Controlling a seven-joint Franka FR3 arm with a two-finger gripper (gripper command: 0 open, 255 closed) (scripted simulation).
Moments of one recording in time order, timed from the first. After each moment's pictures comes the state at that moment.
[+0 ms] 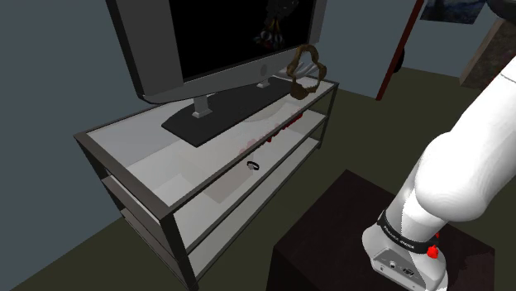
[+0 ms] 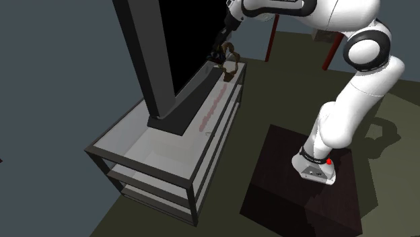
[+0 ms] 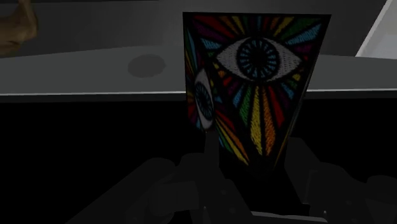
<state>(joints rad) 0.05 -0.10 -0.29 -1.72 0.27 2.12 -0.42</state>
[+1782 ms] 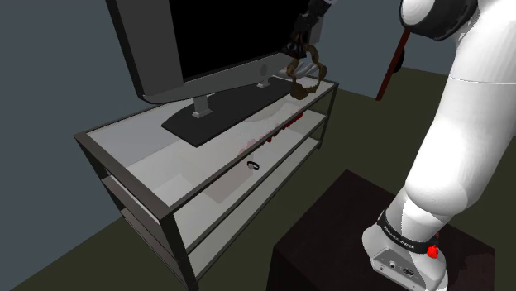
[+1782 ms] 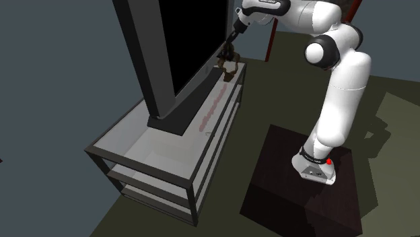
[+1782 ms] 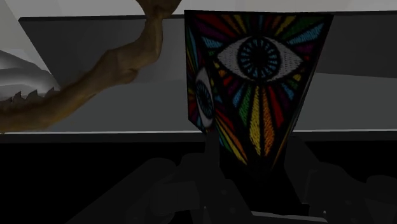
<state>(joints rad) -0.15 0.21 -0.46 -1.47 0.57 2.02 -0.83</state>
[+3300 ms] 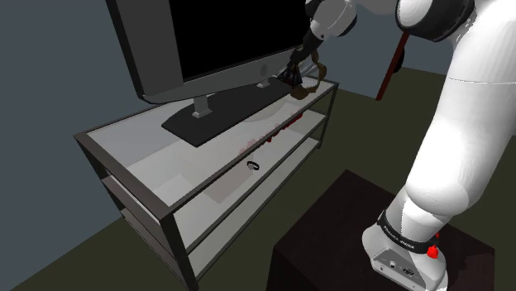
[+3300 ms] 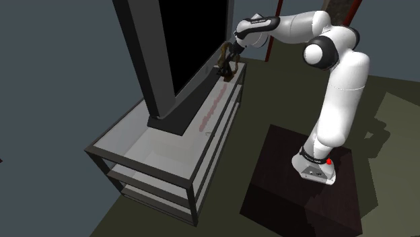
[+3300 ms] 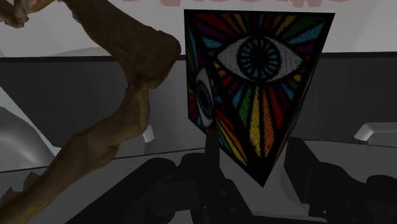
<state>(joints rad) -0.14 0.23 -0.43 -1.74 0.66 2.27 -0.98</state>
